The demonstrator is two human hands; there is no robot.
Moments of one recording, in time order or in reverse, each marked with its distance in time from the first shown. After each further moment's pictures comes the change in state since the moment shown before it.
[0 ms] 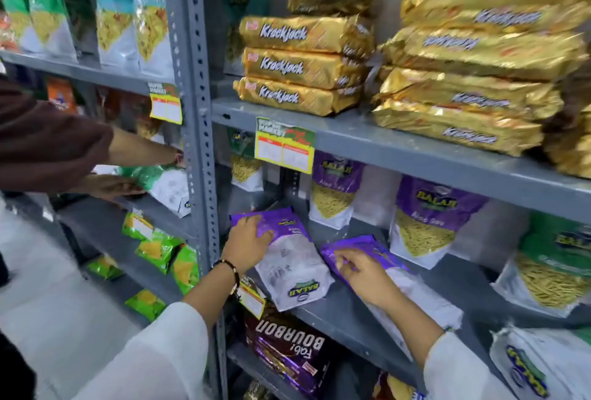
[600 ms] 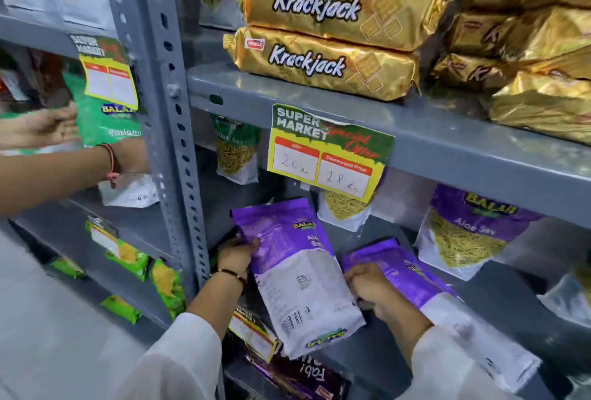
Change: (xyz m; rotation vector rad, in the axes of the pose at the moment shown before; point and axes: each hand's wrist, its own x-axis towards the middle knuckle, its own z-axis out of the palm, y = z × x) left_hand 0.122 -0.086 0.052 -0.809 -0.038 -0.526; right_hand 0.116 0.033 0.068 0.389 0.000 0.611
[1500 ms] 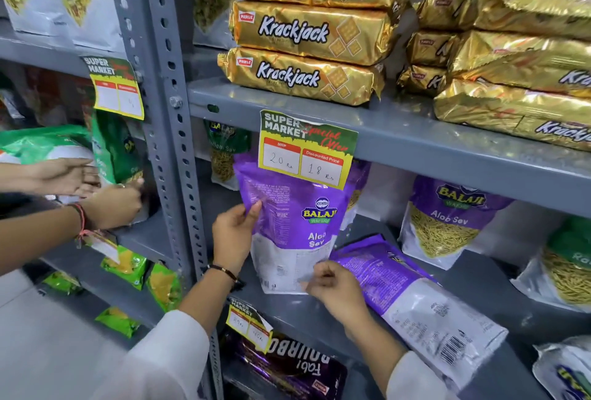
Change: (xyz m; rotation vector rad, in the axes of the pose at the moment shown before) left_hand -0.066 0.048 0.001 -0.042 -0.036 0.680; right_hand -0.048 0.015 0.038 0.226 -0.027 -0.329
